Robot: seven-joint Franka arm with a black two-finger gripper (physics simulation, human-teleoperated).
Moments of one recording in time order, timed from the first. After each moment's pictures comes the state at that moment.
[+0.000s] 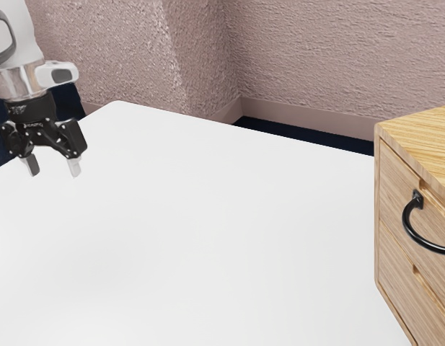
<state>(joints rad) -0.57 -0.07 0.93 -1.46 0.07 1.27 -0.03</state>
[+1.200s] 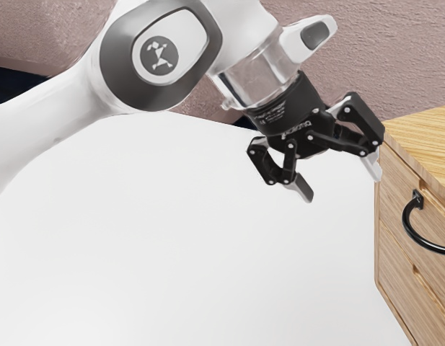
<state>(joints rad) -0.80 0.06 0.48 -1.37 -0.35 1.75 -0.63</state>
